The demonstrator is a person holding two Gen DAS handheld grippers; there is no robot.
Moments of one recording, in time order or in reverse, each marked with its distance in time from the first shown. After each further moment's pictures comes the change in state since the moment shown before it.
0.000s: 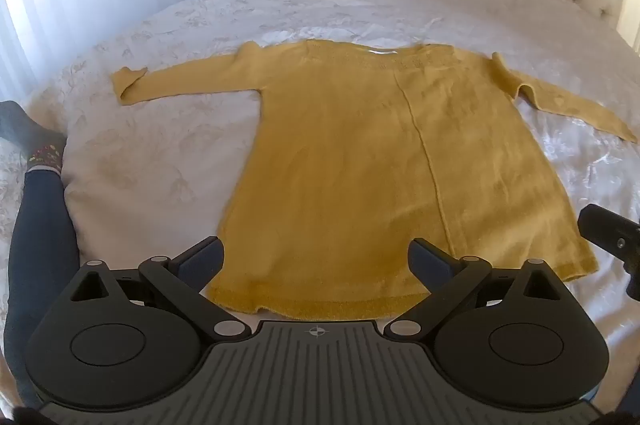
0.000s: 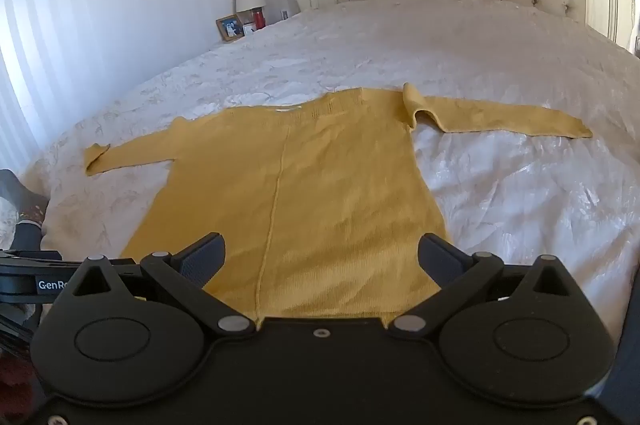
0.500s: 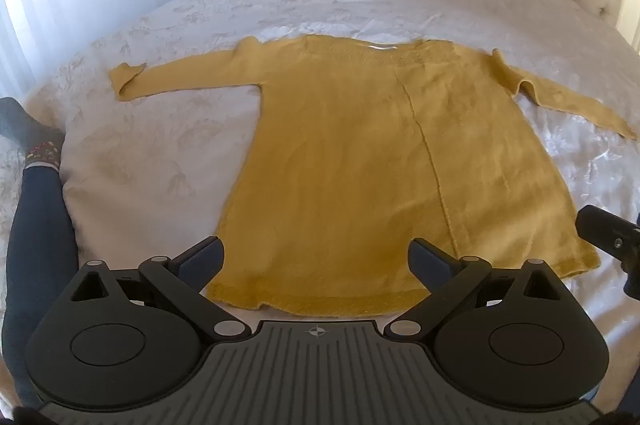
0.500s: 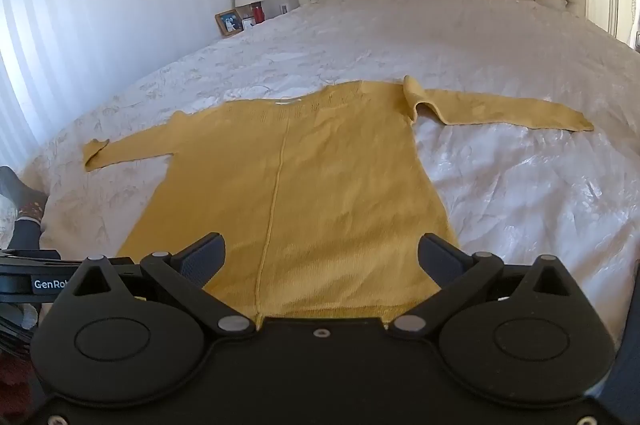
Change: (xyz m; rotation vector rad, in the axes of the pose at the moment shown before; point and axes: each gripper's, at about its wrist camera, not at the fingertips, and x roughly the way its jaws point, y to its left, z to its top) left arm 0.001 -0.003 -0.003 0.007 0.010 0.011; right arm 0.006 0.001 -0.001 0.001 0.016 0.000
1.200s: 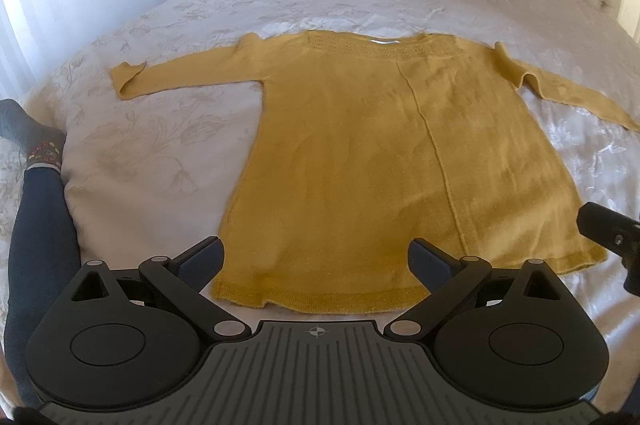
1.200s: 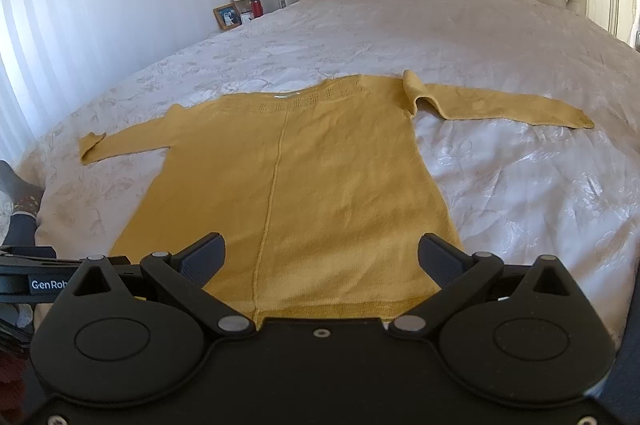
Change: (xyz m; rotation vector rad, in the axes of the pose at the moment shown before) left arm 0.007 0.004 -0.002 0.010 0.016 -0.001; right arm 0.004 0.002 -0.003 -0.006 0.015 -0.007
